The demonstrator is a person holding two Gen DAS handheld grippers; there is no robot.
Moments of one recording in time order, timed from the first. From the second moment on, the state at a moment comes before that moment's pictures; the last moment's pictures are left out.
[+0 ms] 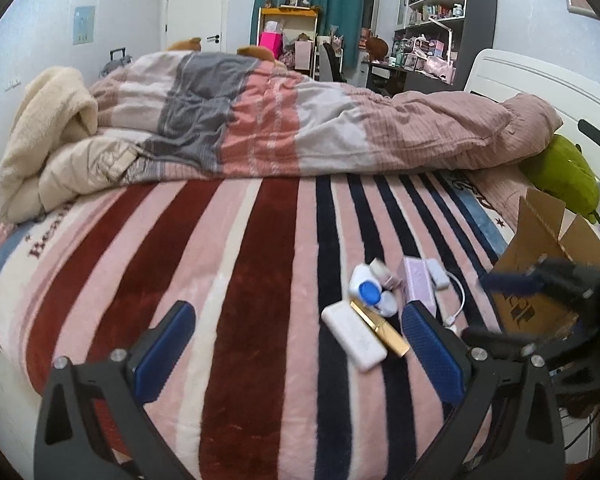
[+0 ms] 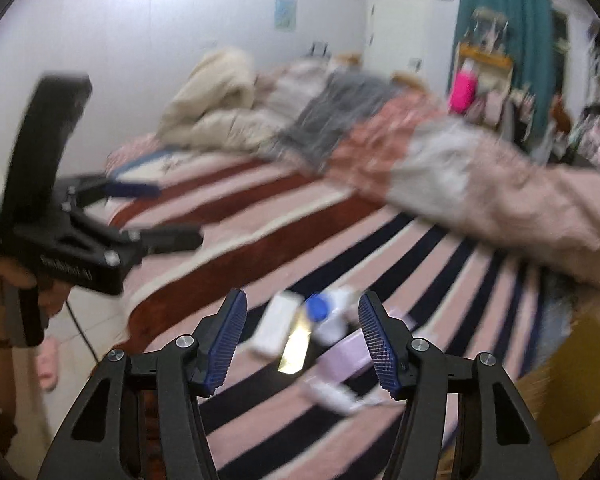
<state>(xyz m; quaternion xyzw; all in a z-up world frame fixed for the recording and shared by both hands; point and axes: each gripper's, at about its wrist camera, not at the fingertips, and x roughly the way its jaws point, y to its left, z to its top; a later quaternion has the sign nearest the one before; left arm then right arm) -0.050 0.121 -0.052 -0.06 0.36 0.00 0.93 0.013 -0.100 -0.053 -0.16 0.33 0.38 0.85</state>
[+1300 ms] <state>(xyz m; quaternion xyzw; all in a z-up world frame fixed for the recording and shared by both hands) 0.002 -0.022 0.031 -0.03 0.39 -0.33 0.86 -0.018 -0.158 -0.004 -0.12 0.23 0.37 0.89</state>
